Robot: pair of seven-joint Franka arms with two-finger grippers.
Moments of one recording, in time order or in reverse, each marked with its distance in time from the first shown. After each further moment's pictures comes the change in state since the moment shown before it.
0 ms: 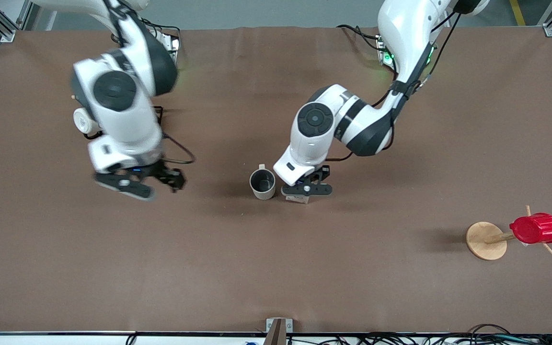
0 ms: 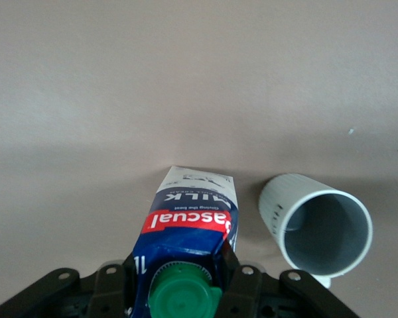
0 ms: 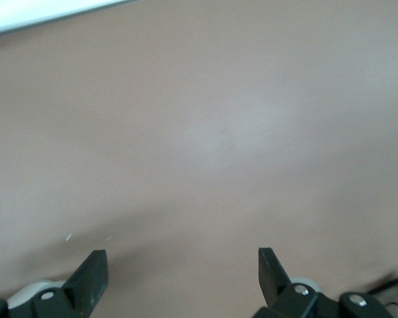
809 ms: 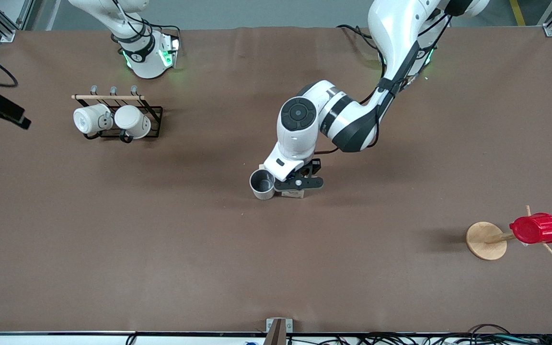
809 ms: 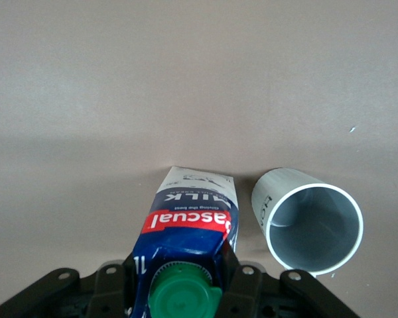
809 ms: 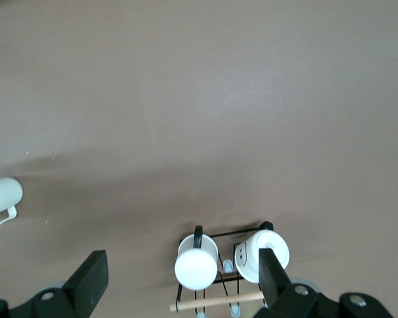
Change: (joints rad) left arm -0.030 0.011 0.007 0.023 0.021 -0.044 -0.111; right arm -0.055 -0.285 -0.389 0.110 0.331 -0.426 -0.699
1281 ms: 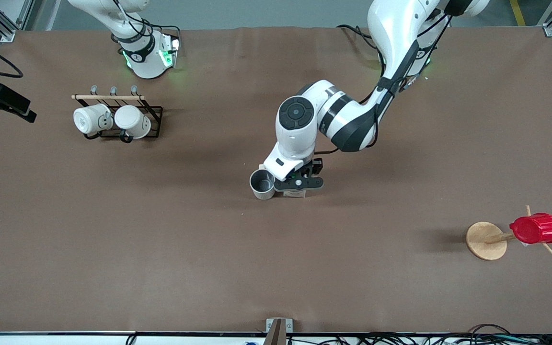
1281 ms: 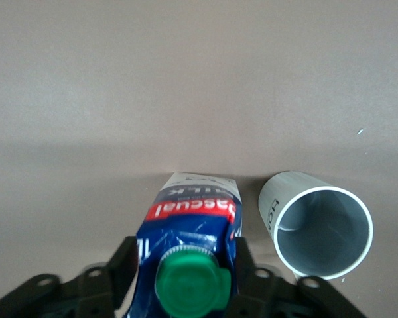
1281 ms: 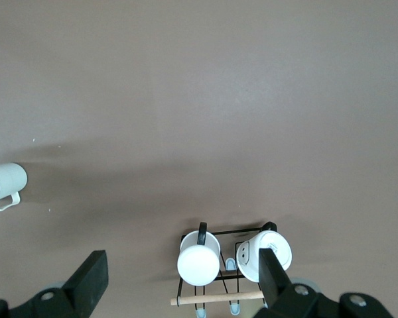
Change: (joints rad) left arm -0.002 0.000 -0.001 0.006 0.030 -0.002 -0.001; right arm 0.020 0.016 0.009 0.010 0.000 -0.007 -0.036
